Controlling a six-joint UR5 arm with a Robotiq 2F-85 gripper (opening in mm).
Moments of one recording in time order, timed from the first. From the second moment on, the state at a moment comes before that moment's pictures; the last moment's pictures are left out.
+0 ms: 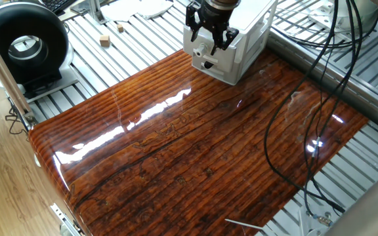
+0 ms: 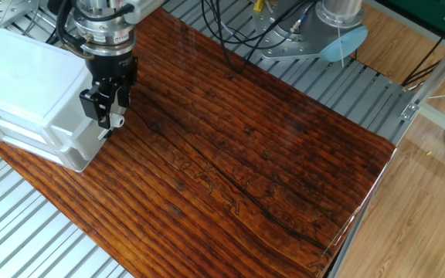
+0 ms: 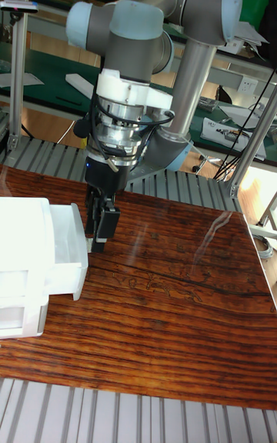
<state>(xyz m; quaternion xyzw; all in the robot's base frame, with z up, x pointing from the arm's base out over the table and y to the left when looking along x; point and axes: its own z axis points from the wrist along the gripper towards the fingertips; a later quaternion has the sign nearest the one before) 0.595 -0.067 0.155 -0.79 0.60 -0.09 0.08</state>
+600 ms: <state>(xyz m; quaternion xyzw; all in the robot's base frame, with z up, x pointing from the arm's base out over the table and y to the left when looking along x) 0.600 -0.067 0.146 -0.79 0.60 -0.10 0.09</state>
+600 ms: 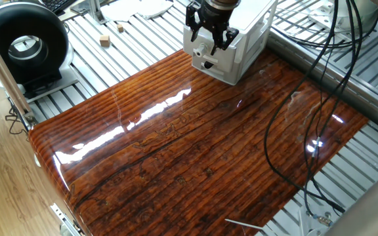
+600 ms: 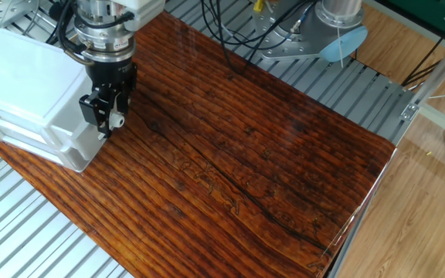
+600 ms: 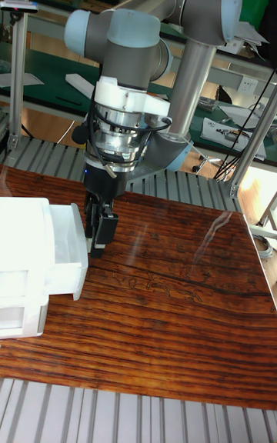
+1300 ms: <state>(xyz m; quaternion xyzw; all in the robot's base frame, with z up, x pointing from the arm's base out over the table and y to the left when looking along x) 0.602 -0.065 0.141 -0.78 0.61 -0.10 0.09</state>
